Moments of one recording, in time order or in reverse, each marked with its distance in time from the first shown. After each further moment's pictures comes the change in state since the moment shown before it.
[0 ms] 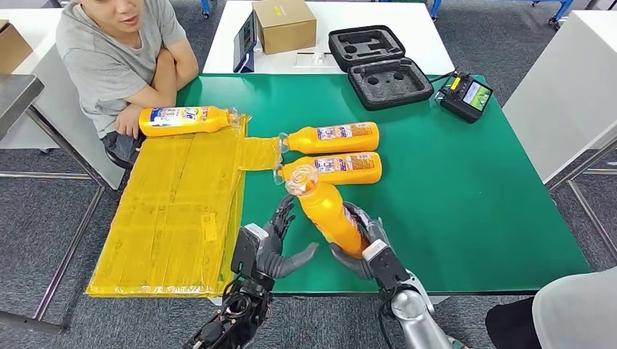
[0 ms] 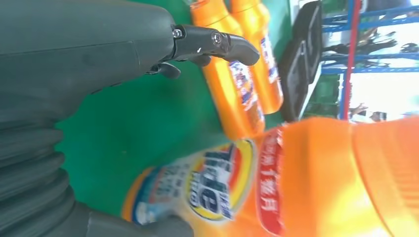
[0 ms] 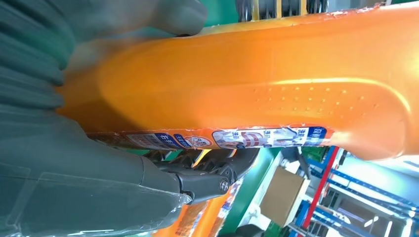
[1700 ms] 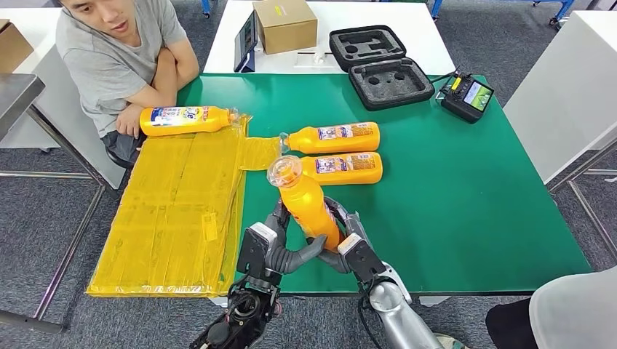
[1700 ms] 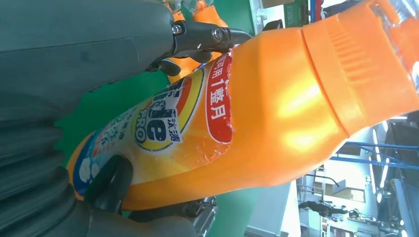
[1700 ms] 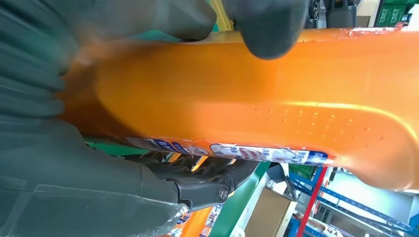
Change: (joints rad) left arm 0.005 -0.020 -0.054 -0.090 -0.053 0.118 -0.007; right arm -0.083 0.033 0.144 0.103 -0.037 -0.035 0.000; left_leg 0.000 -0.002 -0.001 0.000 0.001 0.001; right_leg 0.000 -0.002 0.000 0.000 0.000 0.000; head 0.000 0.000
